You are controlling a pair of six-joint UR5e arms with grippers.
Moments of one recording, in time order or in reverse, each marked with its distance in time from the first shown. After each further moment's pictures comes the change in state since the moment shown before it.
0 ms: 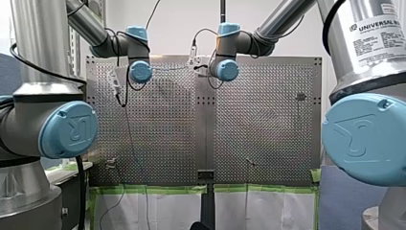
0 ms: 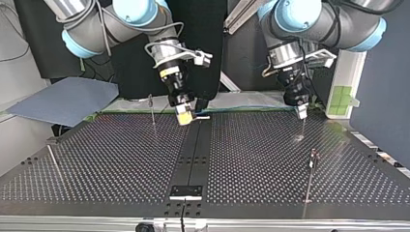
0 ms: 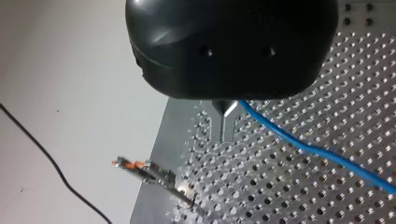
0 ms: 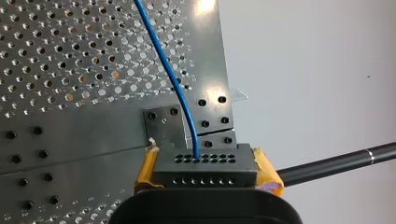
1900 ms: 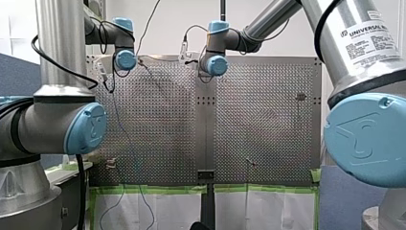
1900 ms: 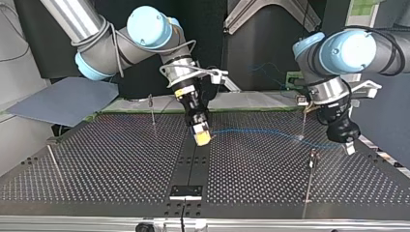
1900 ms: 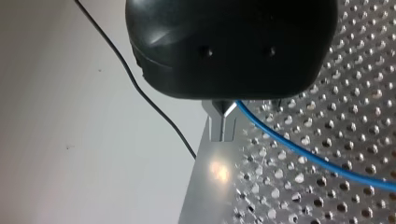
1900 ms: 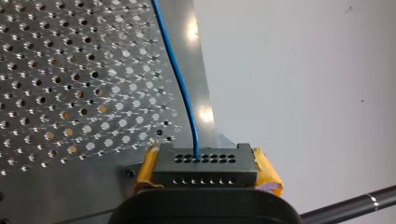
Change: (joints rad) left arm 0.263 -0.034 0.193 -0.128 0.169 -0.094; right arm 0.029 0.114 -0.225 0.086 -0.030 0.000
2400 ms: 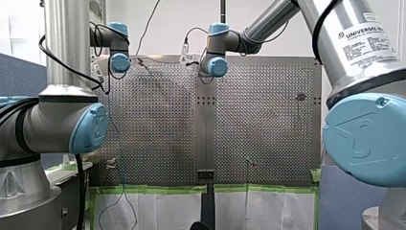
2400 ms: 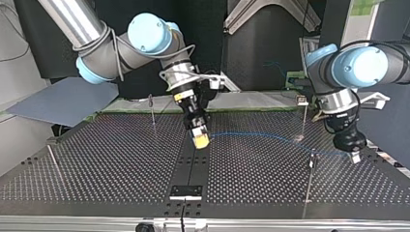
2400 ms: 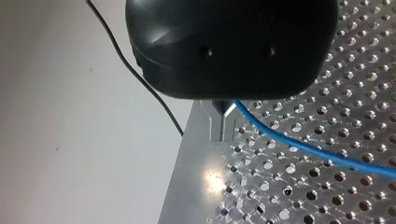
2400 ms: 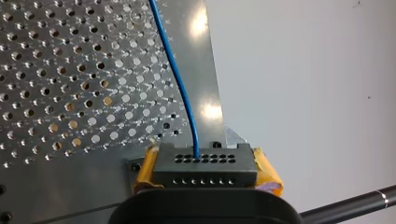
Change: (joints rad) left arm 0.077 -0.044 0.032 0.001 0.121 -0.005; right arm -0.013 0.017 -0.018 0.009 -0.001 0.001
